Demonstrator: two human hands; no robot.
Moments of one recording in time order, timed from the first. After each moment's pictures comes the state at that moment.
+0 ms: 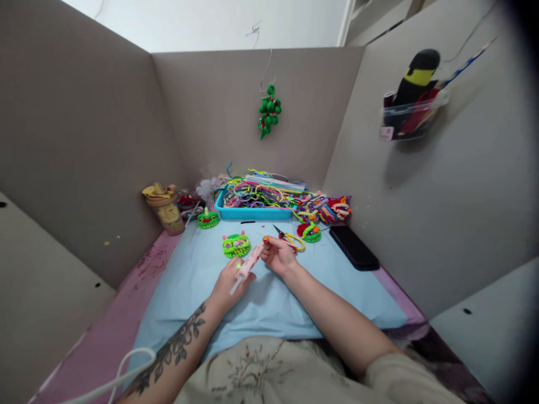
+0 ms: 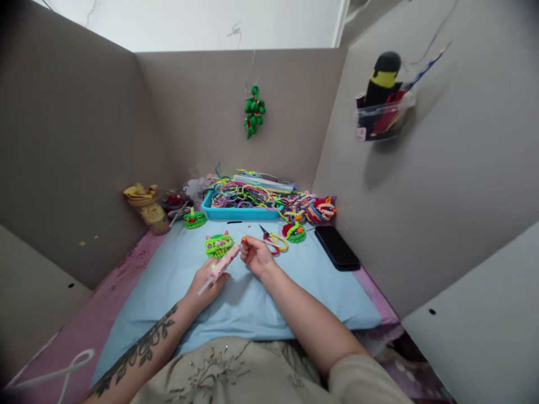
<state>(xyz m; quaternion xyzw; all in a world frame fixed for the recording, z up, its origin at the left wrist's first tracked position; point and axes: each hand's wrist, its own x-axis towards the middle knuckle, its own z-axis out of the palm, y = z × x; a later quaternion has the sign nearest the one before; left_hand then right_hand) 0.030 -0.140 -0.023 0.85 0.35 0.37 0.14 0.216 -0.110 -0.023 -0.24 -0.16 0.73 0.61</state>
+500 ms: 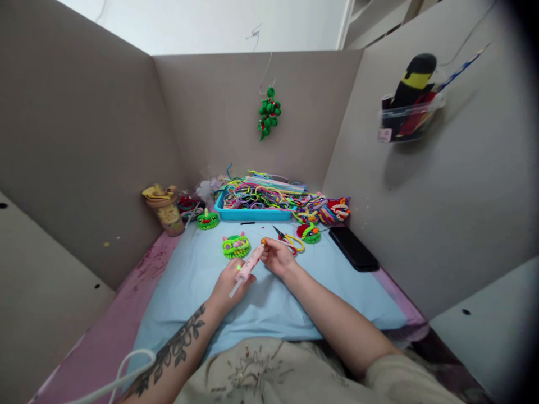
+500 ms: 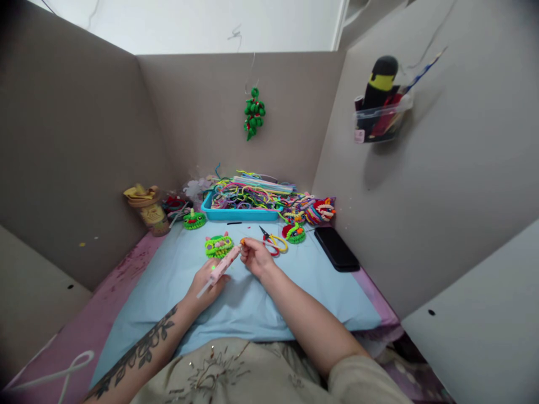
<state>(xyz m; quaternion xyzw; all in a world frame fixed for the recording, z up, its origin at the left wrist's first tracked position) 0.030 -0.143 -0.019 0.85 0.33 0.38 0.15 0.212 -0.108 -0.022 -0.28 -0.18 0.71 0.61</state>
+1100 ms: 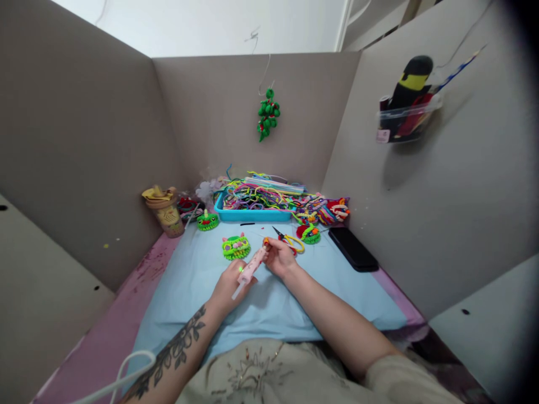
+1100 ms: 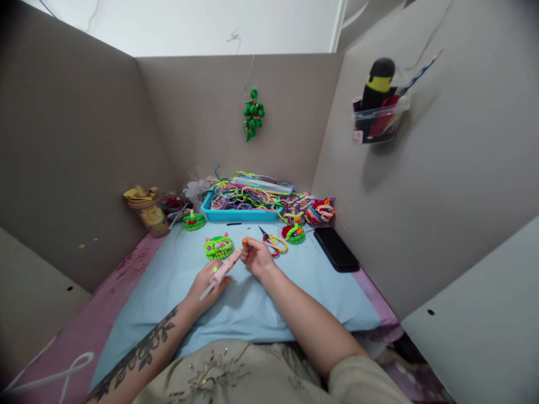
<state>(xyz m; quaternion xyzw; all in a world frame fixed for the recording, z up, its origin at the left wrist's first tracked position) 0.031 -0.145 -0.016 0.85 0.34 0.36 0.20 0.213 -0.111 -0.016 -0.27 -0.15 0.72 0.62</state>
